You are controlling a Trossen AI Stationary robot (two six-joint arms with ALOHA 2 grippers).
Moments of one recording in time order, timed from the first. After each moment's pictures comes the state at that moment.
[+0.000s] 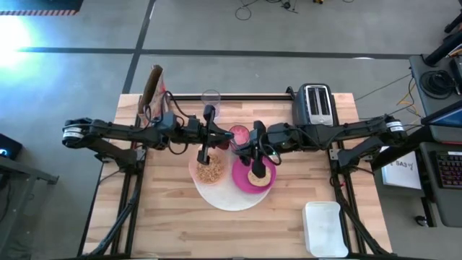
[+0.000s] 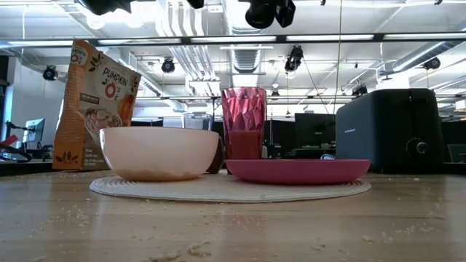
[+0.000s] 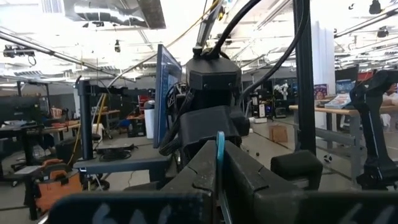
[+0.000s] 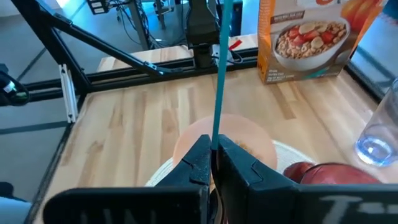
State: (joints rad) left arm 0.06 1.32 0.85 0.79 0.19 0.03; right arm 0.07 1.43 1.25 -0.23 0.05 0.18
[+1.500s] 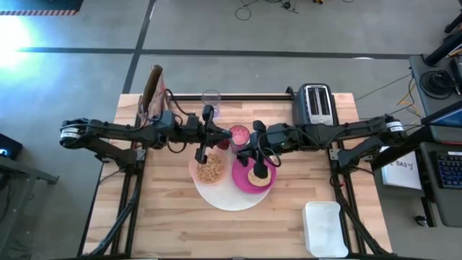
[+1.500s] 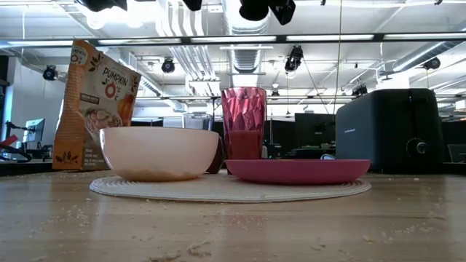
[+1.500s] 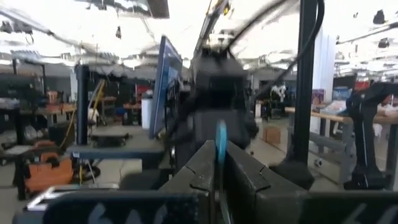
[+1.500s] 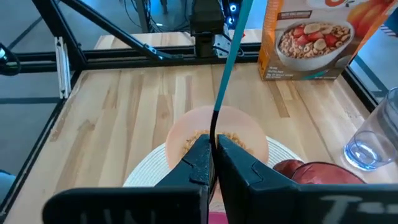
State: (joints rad) left arm 0.06 1.29 0.86 0.72 0.19 -0.06; right arm 0.07 1.43 1.27 -0.29 0.04 0.08
